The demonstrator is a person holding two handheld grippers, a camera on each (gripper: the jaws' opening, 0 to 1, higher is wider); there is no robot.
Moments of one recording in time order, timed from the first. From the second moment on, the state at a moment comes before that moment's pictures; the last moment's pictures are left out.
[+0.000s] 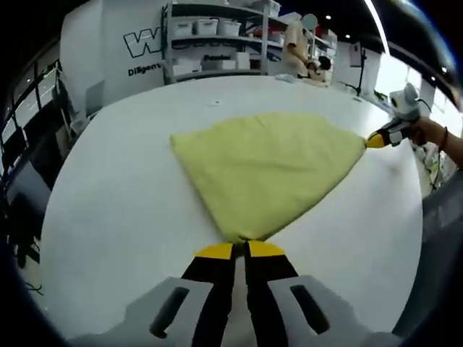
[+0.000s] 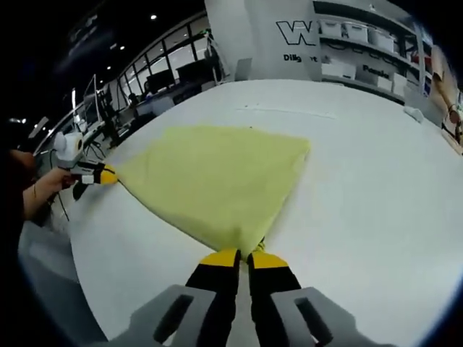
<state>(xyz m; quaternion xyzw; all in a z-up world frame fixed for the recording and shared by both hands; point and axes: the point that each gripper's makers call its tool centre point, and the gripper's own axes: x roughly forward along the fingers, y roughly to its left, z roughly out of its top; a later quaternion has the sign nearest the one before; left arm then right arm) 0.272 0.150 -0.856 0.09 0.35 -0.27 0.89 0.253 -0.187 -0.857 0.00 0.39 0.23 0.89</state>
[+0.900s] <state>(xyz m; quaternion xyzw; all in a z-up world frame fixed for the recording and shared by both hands) 0.240 0.159 -0.855 0.19 0.34 -0.33 0.86 0.228 -0.192 -0.860 0.00 0.44 0.24 0.87</state>
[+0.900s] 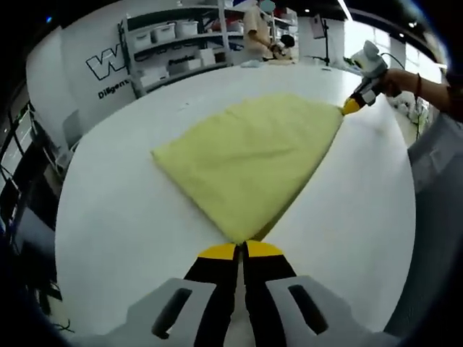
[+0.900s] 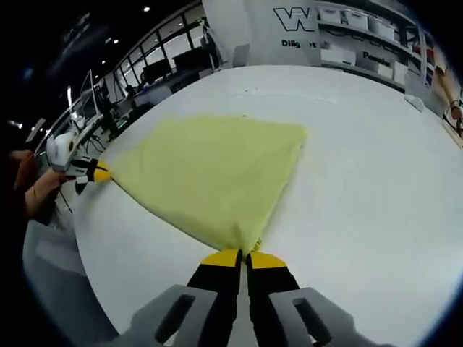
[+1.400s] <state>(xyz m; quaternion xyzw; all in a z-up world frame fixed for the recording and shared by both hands) 0.211 0.162 -0.862 0.17 0.36 -0.34 0.85 0.202 -0.191 -0.862 0.00 0.45 0.24 0.86</state>
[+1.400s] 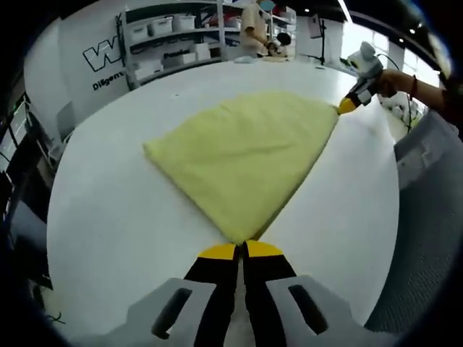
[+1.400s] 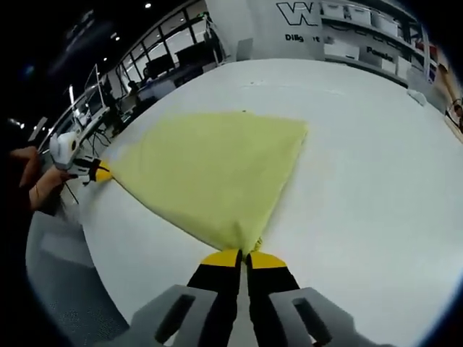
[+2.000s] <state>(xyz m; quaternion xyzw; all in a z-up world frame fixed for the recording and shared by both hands) 0.201 0.165 -0.862 0.11 0.39 -0.31 0.86 0.200 -0.190 -0.862 0.01 0.45 0.22 0.87</state>
